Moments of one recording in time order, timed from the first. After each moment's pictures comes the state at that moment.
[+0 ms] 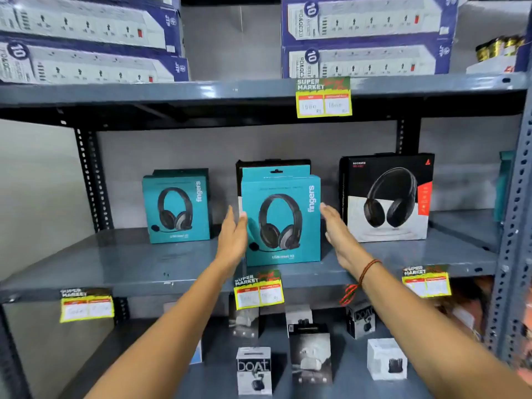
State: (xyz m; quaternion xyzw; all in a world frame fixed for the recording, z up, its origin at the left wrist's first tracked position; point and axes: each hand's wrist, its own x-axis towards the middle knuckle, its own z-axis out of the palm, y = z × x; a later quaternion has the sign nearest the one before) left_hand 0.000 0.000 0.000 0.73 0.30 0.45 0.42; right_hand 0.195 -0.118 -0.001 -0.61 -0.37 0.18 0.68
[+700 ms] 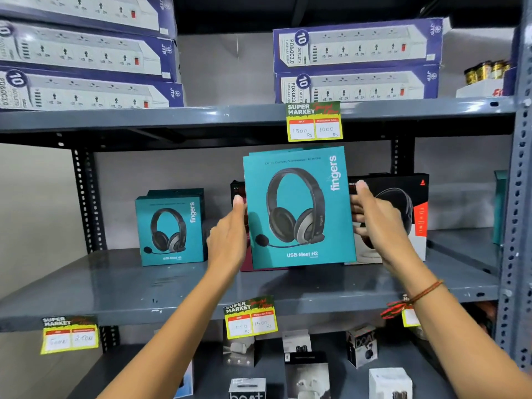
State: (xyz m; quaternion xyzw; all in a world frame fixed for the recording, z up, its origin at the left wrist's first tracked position) left_hand -0.016 -0.067 0.063 0.71 0.27 0.51 0.41; right_hand 0.169 -0.220 0.077 -0.62 -0.40 -0.03 0.68
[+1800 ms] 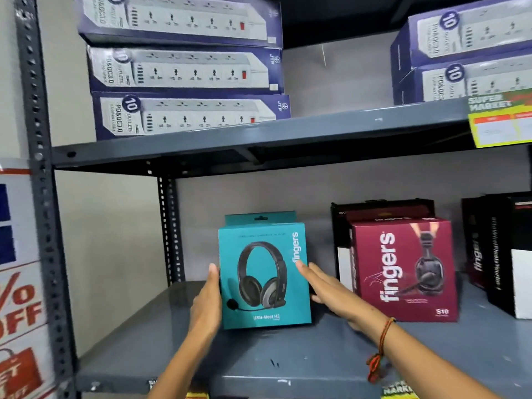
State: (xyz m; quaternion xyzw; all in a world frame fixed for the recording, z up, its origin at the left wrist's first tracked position) left_hand -0.171 0.199 -0.001 0.61 0.43 0.49 0.45; right_hand 0.033 0.072 0.021 -0.62 -0.56 0.24 0.50
